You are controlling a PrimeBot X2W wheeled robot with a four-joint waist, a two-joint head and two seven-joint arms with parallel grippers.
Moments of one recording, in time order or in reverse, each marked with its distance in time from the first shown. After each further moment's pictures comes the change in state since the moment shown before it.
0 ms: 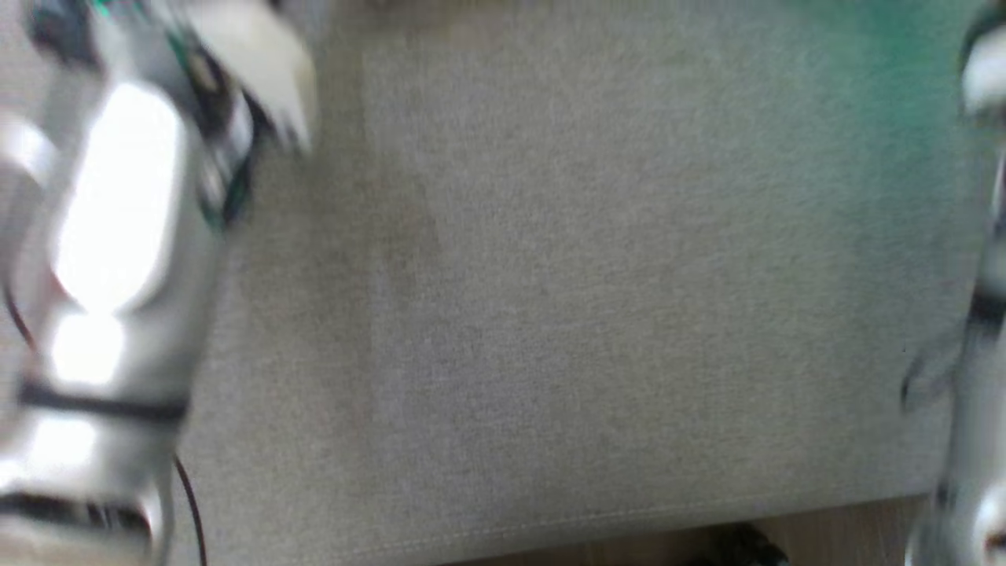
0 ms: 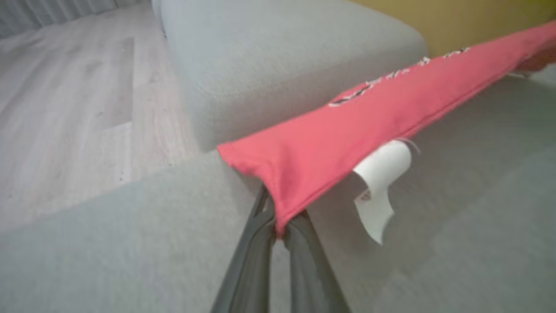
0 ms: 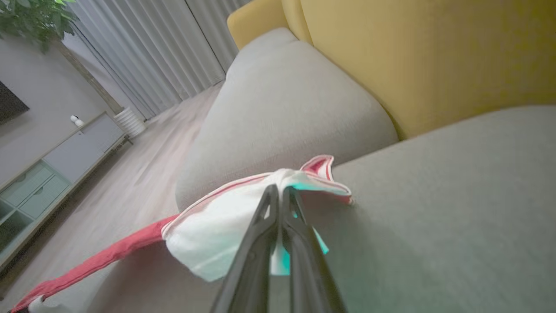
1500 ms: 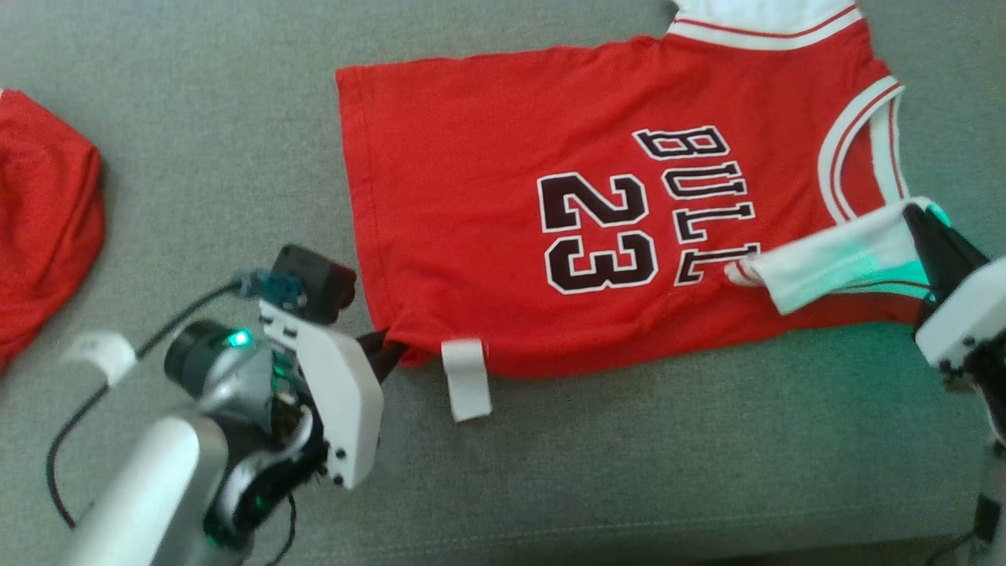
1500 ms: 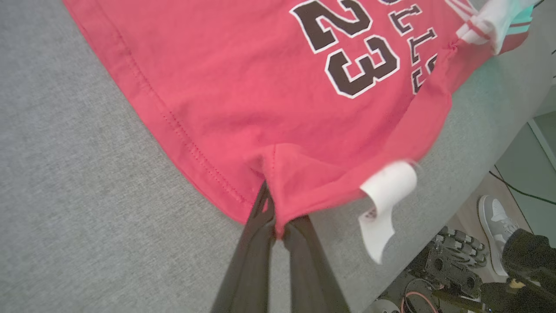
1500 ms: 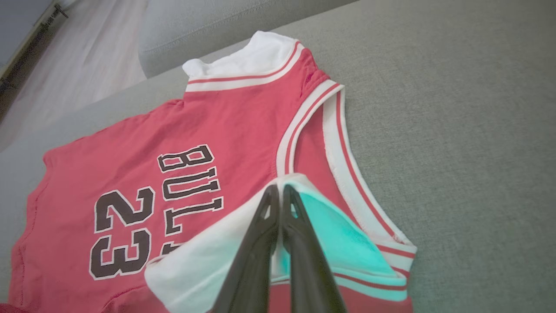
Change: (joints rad) left arm 0.715 0.157 -0.081 -0.783 -0.341 0.070 0.706; right arm 0.544 0.031 -0.080 -0.338 -0.106 0.000 0.450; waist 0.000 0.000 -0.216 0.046
